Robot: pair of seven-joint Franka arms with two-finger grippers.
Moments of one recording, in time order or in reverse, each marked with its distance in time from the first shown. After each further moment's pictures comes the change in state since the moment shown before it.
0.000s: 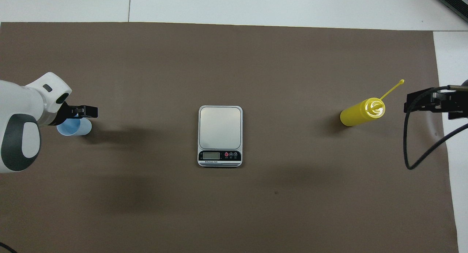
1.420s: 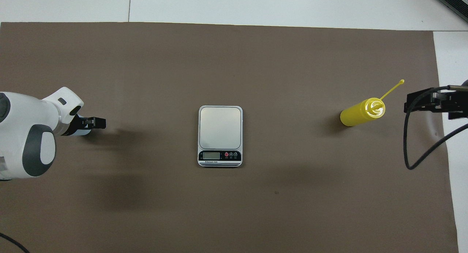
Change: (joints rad) left arm 0.007 0.032 0.000 -0.091 0.000 0.081 0.003; right arm 0.000 0.000 0.000 0.000 0.000 0.000 0.000
